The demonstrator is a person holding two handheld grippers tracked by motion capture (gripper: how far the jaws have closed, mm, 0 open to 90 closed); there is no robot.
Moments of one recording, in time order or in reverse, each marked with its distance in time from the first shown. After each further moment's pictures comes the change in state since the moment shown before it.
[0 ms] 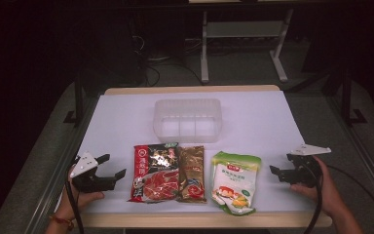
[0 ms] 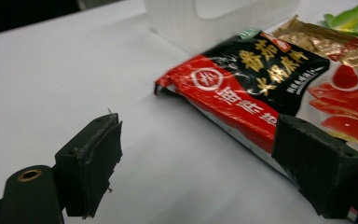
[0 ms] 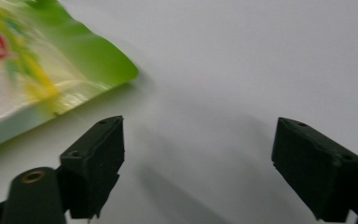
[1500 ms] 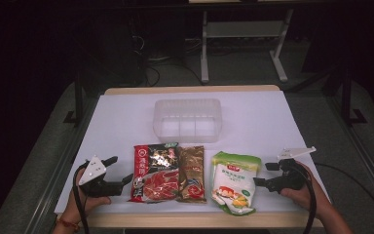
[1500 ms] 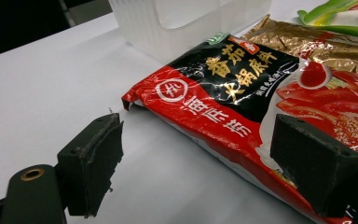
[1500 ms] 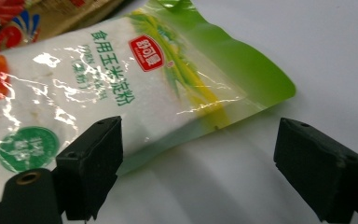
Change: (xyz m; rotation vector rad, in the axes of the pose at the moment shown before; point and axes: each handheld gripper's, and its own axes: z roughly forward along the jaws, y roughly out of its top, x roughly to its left) left arm -0.026 0.004 0.006 -0.015 -0.040 0.088; right arm 0.037 0.011 0.010 0.068 0.351 0.012
